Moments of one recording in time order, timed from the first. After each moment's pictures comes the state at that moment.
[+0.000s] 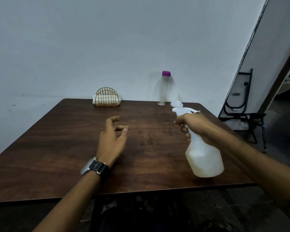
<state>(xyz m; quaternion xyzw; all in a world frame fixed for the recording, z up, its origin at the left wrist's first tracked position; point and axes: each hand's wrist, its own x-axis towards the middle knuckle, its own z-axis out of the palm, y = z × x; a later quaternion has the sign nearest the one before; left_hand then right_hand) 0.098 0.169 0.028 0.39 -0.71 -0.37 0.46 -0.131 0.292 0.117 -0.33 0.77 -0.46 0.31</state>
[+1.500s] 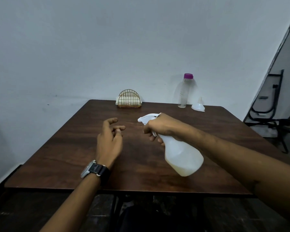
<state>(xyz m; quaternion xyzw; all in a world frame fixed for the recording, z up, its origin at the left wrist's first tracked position) 0.167 0.153 0.031 0.46 -0.66 -0.32 0.50 -0.005 0.214 0.124 -0.48 0.76 -0.27 0.36</state>
